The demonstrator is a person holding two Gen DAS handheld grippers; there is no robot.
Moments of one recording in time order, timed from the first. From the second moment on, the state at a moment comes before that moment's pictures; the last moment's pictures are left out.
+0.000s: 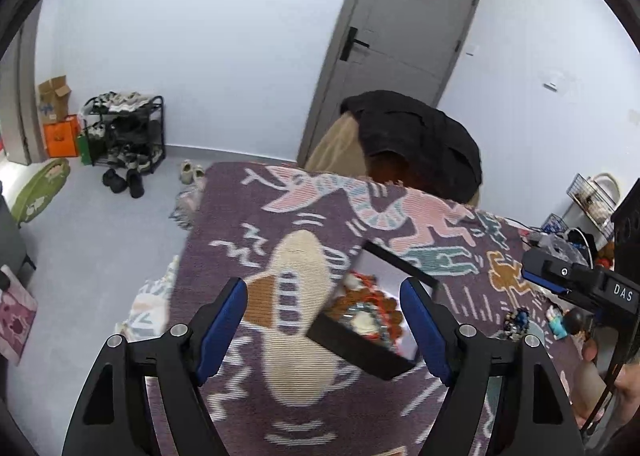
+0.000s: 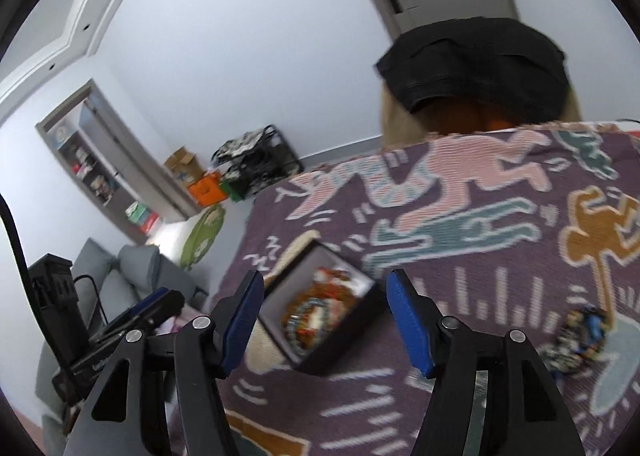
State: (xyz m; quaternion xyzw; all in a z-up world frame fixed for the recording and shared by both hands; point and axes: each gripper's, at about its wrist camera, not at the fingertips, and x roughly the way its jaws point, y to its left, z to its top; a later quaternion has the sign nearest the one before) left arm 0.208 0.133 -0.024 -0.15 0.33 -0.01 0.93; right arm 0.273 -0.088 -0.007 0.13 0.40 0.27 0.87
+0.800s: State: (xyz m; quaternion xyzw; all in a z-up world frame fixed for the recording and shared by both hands) left arm 0.229 -0.025 -0.041 -0.06 0.37 -0.14 0.92; right arm 0.237 -0.253 -0.041 0.21 0.39 0.17 0.88
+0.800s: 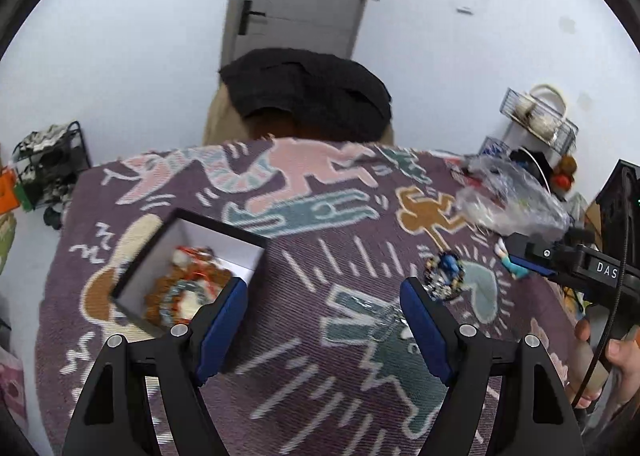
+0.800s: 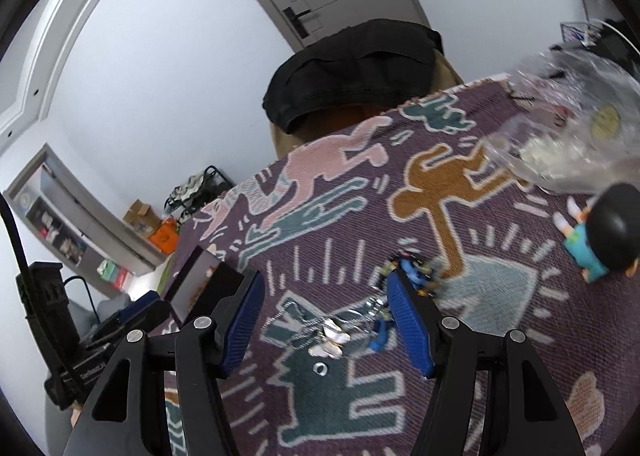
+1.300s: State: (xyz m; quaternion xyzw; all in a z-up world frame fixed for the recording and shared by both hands) left arm 0.251 -0.083 -0.103 0.00 0.45 -0.15 0.88; right arm 0.223 -0.293 -0.081 0.24 0.41 0.14 0.87
